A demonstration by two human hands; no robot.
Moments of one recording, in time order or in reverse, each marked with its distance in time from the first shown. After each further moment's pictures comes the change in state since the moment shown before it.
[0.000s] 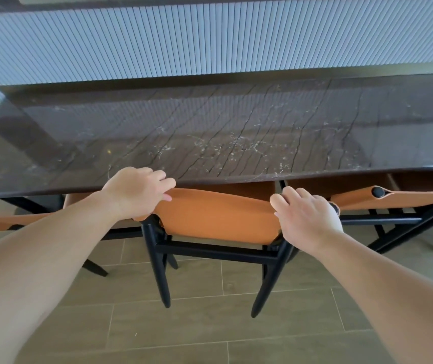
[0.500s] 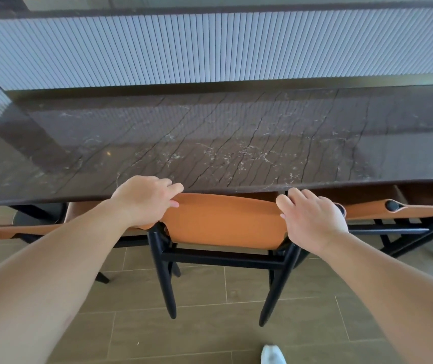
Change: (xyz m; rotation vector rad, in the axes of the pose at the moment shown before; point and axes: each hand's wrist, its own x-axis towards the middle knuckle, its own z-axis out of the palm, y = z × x) left_hand 0.005 -0.019 0.011 -0.102 -0.095 -0.092; right_hand 0.033 -0.007 -0.009 -0.018 -0.046 0.018
